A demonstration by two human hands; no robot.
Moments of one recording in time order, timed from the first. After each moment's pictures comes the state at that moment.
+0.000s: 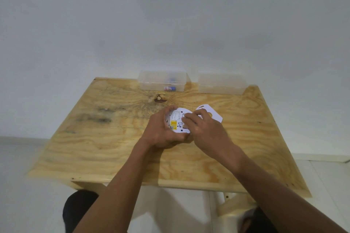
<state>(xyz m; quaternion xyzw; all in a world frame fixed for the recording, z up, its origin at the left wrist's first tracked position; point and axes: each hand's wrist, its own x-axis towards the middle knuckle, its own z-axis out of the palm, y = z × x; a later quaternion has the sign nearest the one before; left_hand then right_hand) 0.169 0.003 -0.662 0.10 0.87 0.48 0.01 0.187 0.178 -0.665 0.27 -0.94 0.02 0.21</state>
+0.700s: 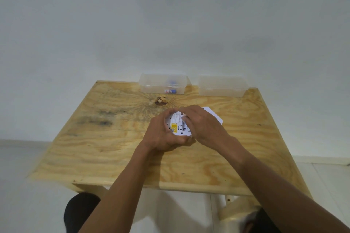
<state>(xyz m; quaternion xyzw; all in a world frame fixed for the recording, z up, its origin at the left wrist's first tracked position) 0.170 0.002 -0.663 0.10 0.87 0.49 0.01 0.164 0.172 -0.656 0.27 -0.93 0.20 0.18</state>
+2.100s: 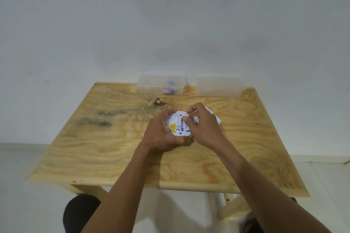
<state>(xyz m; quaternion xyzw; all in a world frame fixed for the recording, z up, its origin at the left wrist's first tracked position) 0.176 0.004 -0.658 0.08 0.88 0.47 0.01 0.176 0.164 -0.647 0.01 -0.89 0.45 0.05</state>
